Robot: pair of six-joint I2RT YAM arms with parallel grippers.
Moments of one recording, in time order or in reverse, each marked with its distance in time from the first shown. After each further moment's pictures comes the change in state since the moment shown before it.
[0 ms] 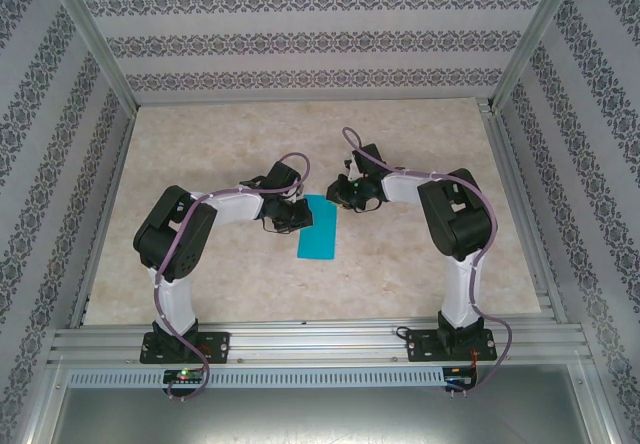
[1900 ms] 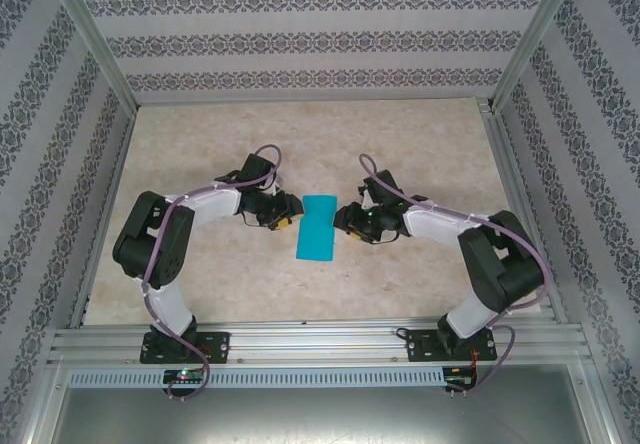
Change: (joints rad) left arm 0.134 -0.098 -0.048 -0.039 0.158 -0.089; right arm 0.089 -0.398 -0.362 -0.063 0.071 0.102
